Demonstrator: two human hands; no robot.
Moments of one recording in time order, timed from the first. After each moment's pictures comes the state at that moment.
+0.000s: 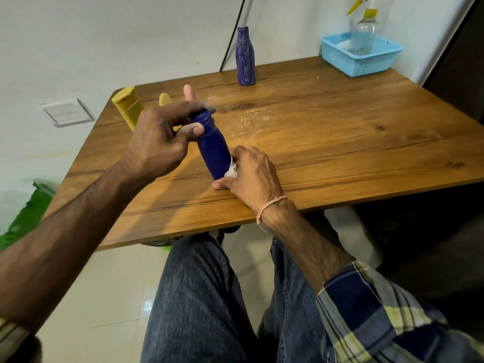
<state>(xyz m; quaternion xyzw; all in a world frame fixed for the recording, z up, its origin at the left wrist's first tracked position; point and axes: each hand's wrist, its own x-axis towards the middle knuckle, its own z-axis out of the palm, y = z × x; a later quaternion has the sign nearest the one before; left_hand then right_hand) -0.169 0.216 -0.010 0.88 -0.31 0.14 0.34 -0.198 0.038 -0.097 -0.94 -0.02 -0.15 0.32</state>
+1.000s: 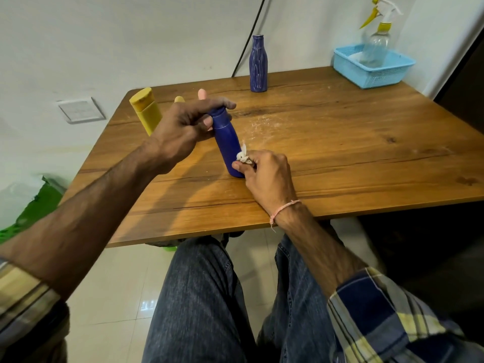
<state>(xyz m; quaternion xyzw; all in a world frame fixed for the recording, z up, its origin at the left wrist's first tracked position) -0.146 0.211 -0.011 0.81 -0.28 -0.02 0.52 -0.199 0.035 -0.090 -0.91 -0.01 -0.21 0.37</state>
